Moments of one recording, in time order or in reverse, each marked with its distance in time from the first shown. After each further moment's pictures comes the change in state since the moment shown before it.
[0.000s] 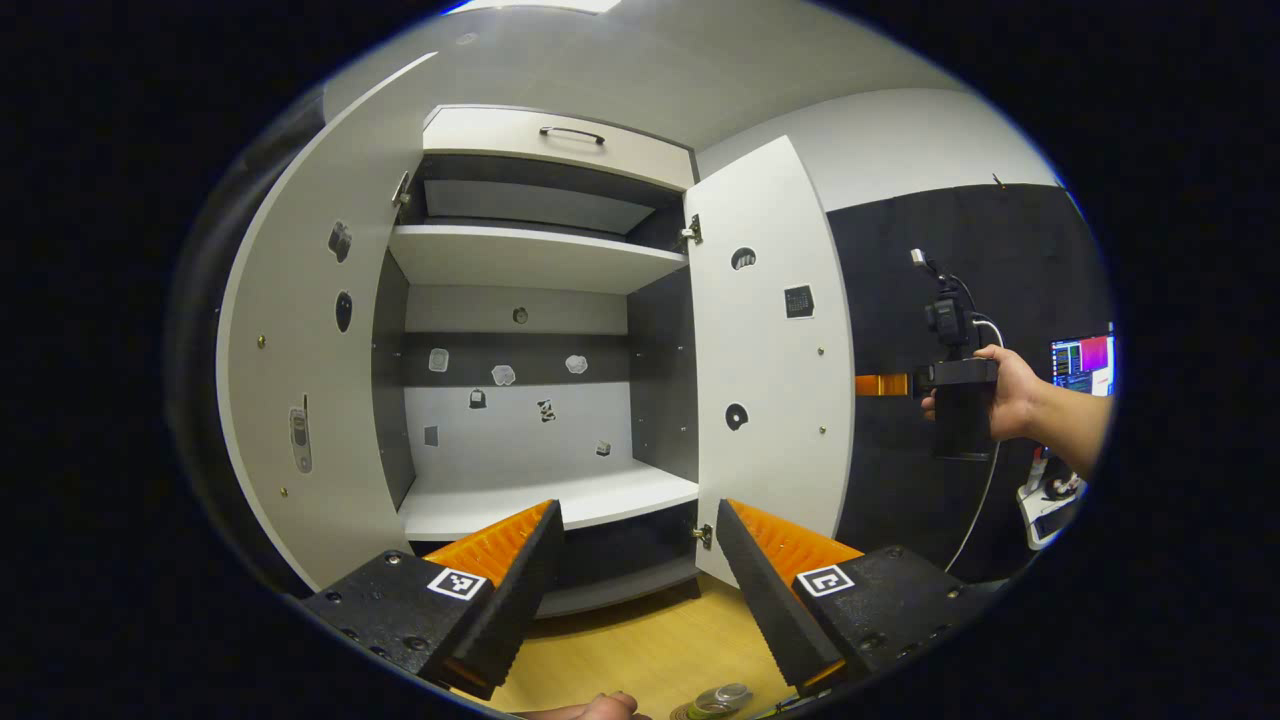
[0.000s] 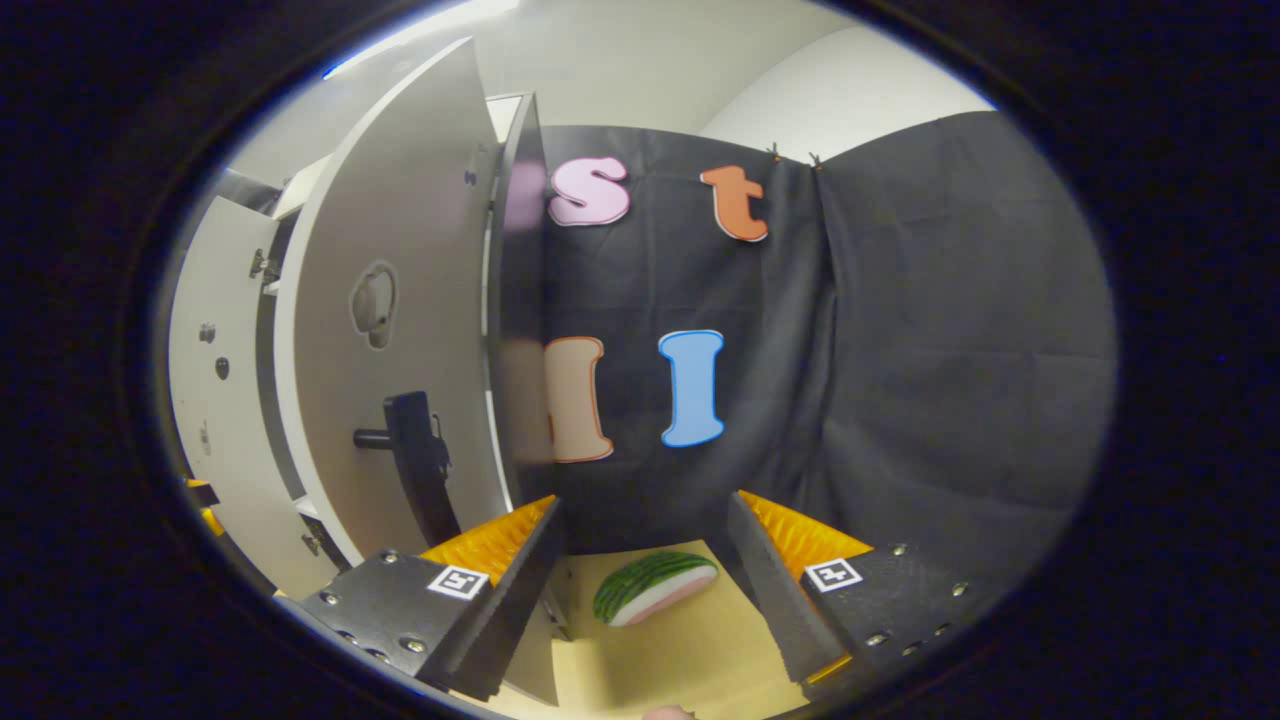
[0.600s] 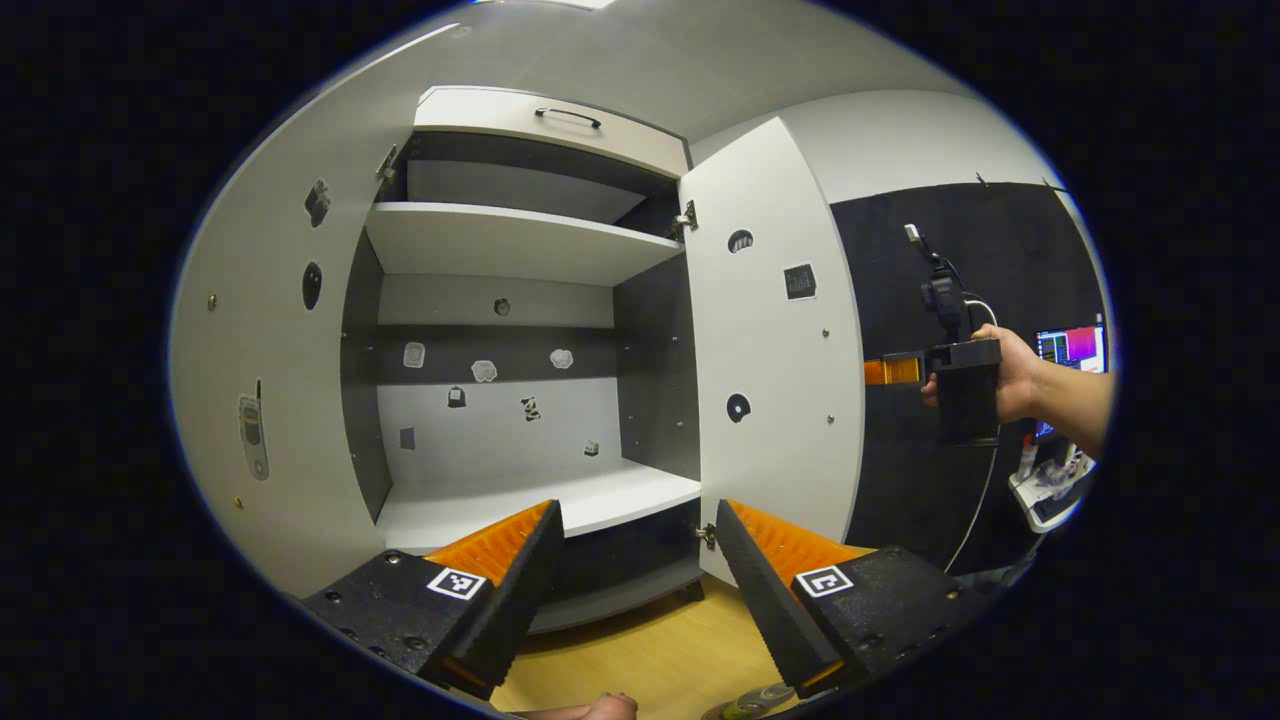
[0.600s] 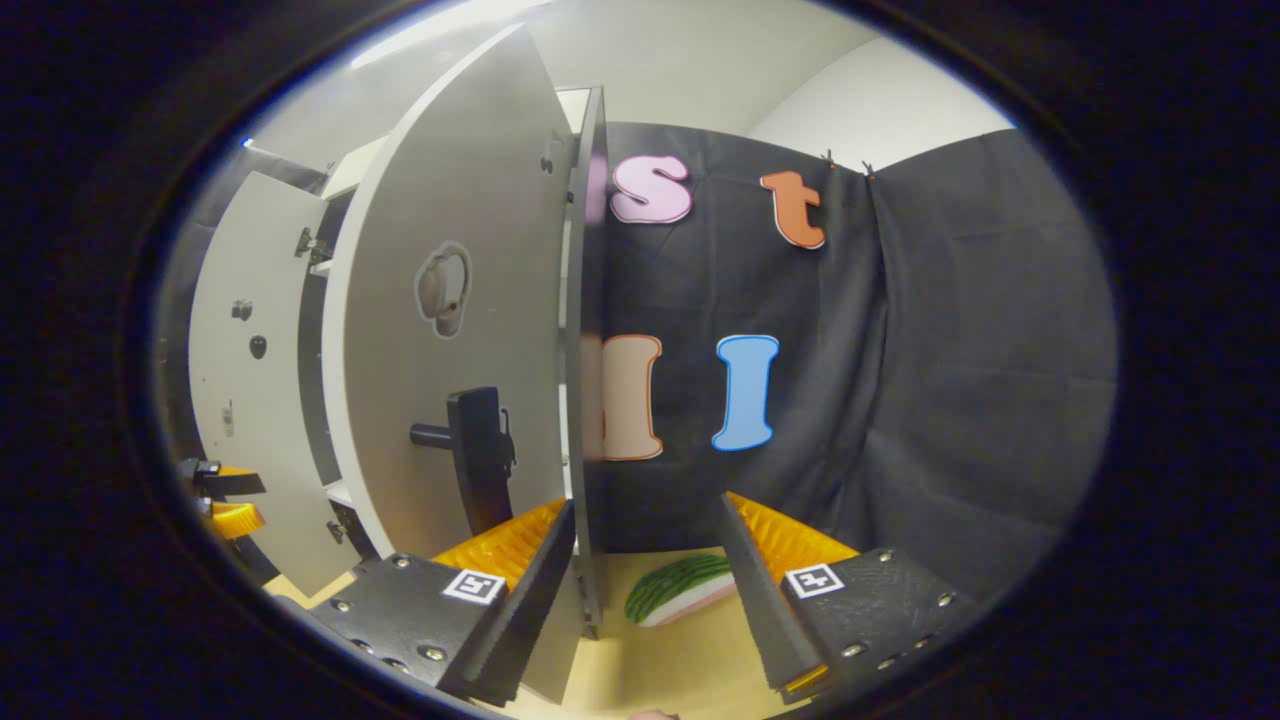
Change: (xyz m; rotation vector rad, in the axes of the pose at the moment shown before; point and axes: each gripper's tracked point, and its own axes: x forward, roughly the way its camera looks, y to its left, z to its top) left arm 0.024 0.014 -0.021 0.037 0.007 -0.079; right arm -0.007 0.056 -0.003 -0.038 -0.005 0.100
